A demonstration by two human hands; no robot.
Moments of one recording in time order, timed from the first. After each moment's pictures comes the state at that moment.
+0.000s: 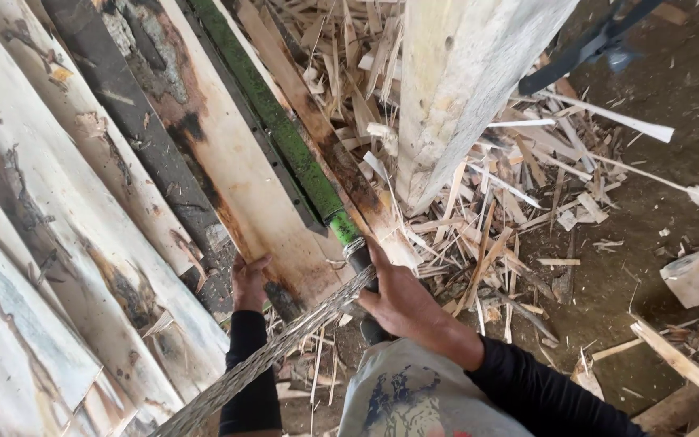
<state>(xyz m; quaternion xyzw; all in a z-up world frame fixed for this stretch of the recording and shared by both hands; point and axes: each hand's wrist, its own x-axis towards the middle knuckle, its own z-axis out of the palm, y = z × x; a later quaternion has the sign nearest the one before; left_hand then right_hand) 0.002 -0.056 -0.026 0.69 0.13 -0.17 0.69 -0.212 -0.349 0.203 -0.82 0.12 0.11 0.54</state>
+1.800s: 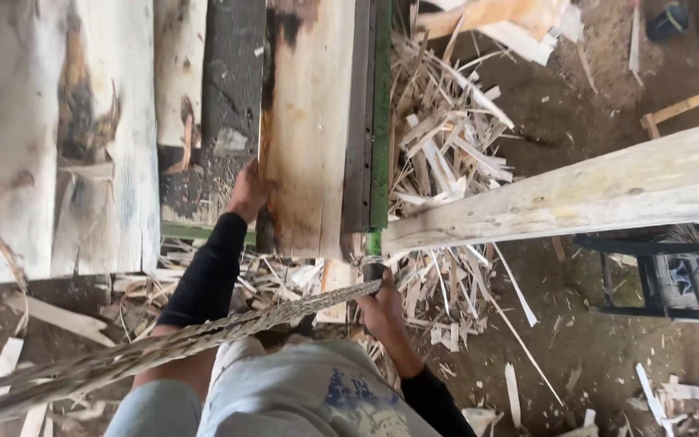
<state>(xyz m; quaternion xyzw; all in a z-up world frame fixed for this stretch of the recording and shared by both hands) 0.039 -0.089 -0.078 0.63 0.03 -0.09 0.77 -0.209 -0.347 0.105 -0.83 0.27 0.15 0.47</state>
